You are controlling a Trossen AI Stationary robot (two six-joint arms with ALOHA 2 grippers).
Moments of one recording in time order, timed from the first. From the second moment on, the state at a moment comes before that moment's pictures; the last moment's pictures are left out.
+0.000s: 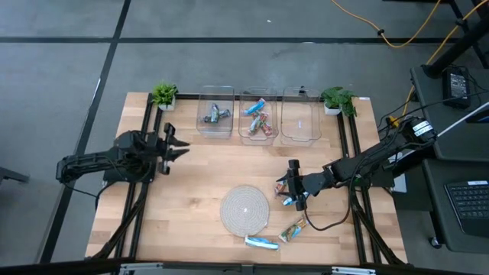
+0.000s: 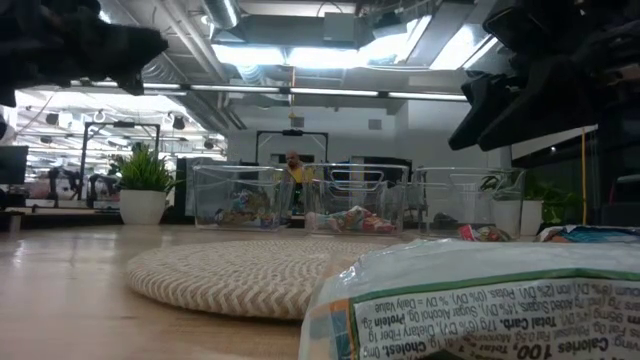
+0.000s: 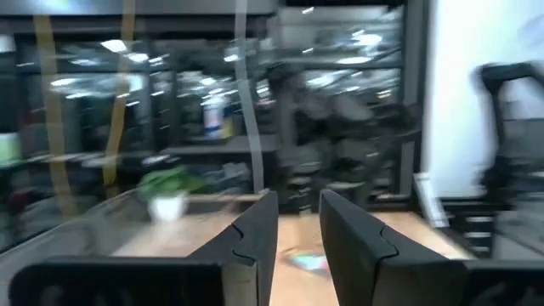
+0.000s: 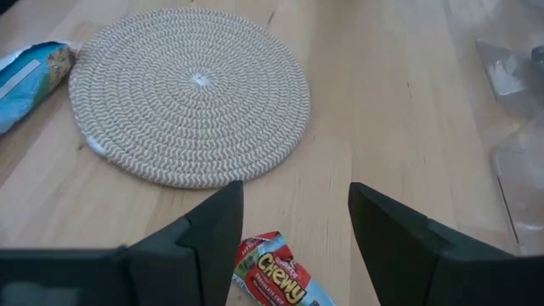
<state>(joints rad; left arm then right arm) 0.22 0.00 0.01 0.23 0.18 -0.04 0.42 1.31 0.54 0.09 0.32 0.02</state>
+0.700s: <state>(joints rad) 0.22 0.00 0.01 0.02 0.01 0.01 0.42 1.31 0.54 0.05 0.31 0.07</state>
